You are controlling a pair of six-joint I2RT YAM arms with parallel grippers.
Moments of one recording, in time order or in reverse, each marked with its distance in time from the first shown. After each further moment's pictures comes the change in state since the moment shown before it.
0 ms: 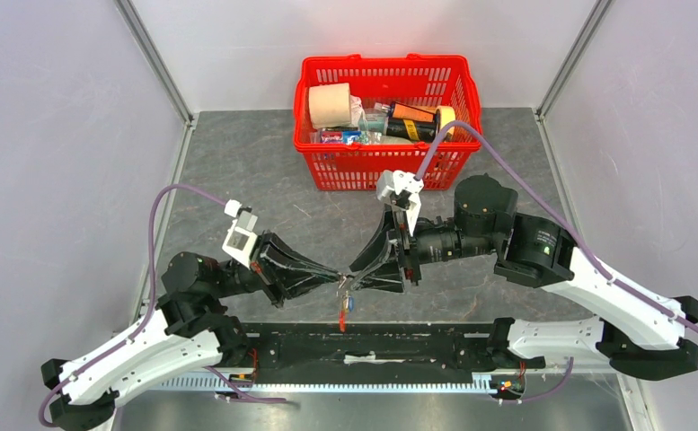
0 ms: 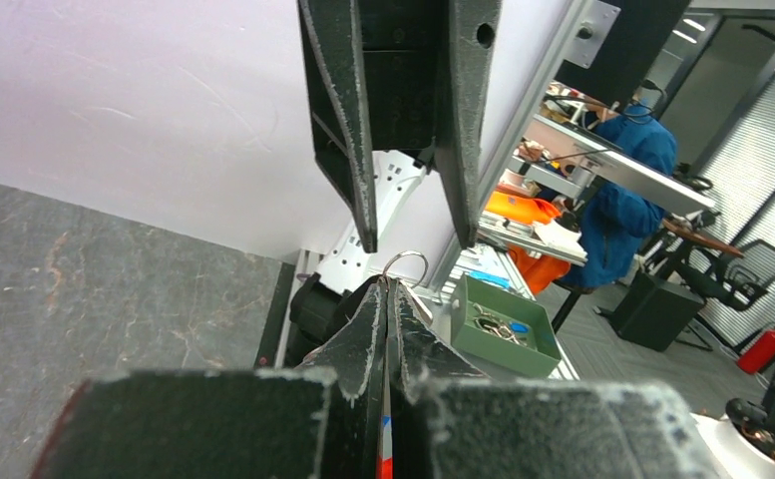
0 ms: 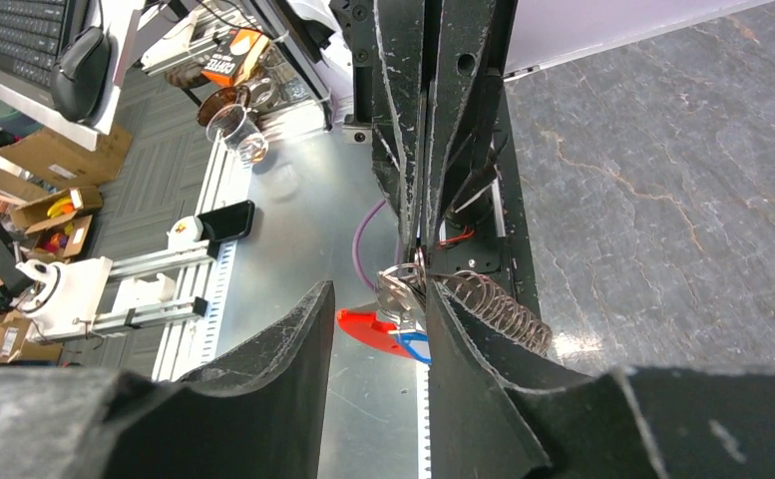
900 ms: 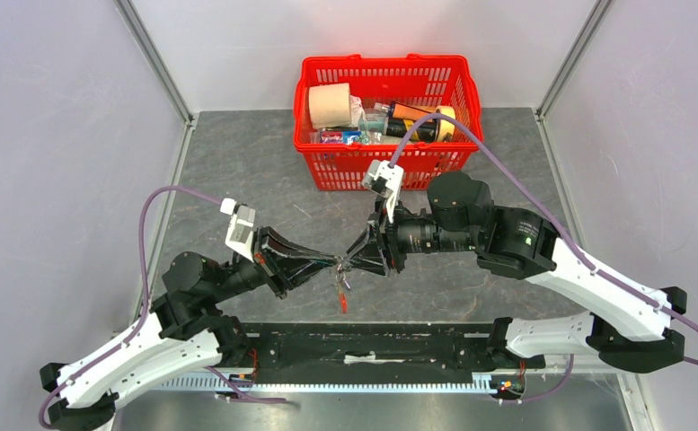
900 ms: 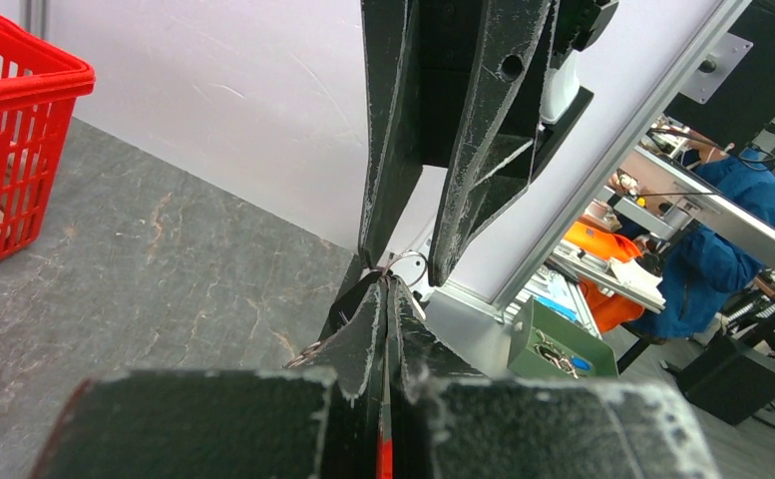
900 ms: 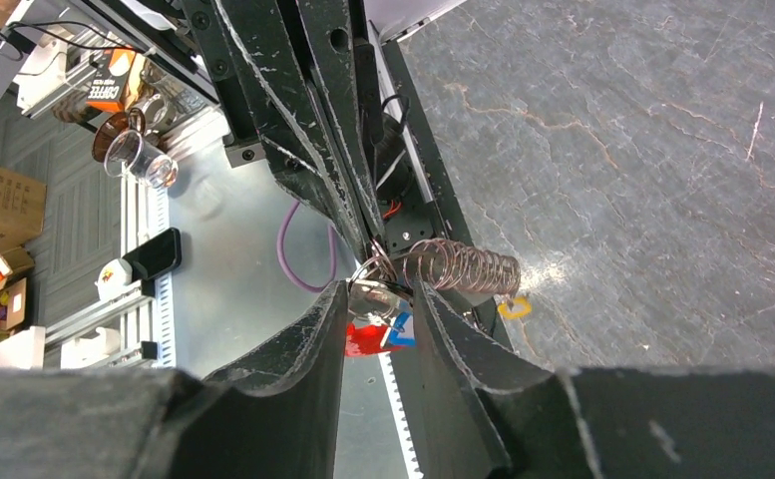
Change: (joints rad) left arm 0.000 -0.035 0.010 -0.163 -0.211 0.045; right arm 0.000 0.083 0.060 -0.122 0.227 0.050
